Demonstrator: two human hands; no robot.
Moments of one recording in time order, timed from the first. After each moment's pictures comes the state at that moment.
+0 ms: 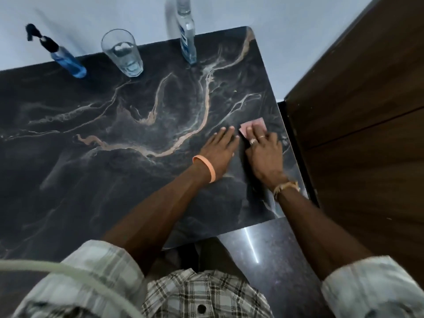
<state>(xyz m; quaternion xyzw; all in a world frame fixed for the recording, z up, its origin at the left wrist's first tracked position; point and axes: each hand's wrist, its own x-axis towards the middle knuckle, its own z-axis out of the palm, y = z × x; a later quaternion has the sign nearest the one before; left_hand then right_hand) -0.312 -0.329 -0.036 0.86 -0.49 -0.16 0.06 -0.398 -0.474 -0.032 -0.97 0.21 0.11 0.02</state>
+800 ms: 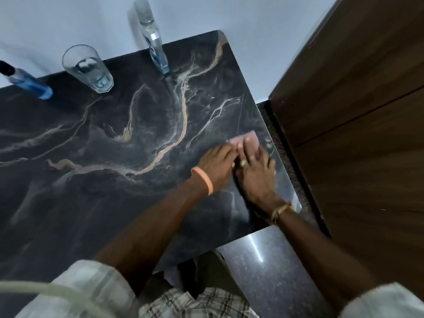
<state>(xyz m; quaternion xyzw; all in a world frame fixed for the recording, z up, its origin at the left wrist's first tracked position) -0.327 -0.368 -0.043 0.81 -0.55 -0.16 0.14 -0.437 -0.473 -0.046 -0.96 0.26 0.12 0.06</state>
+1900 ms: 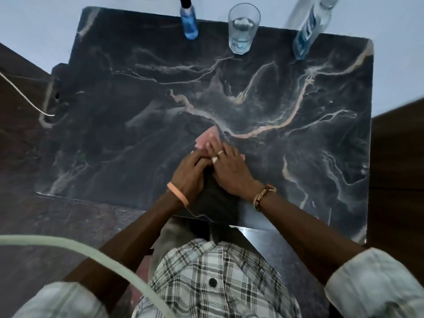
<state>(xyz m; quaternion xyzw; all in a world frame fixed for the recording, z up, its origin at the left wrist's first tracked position) -0.356 -0.086 -0.028 0.92 -0.25 -0.06 0.29 -0.352 -0.249 -0.035 -0.96 -0.20 0.19 0.08</state>
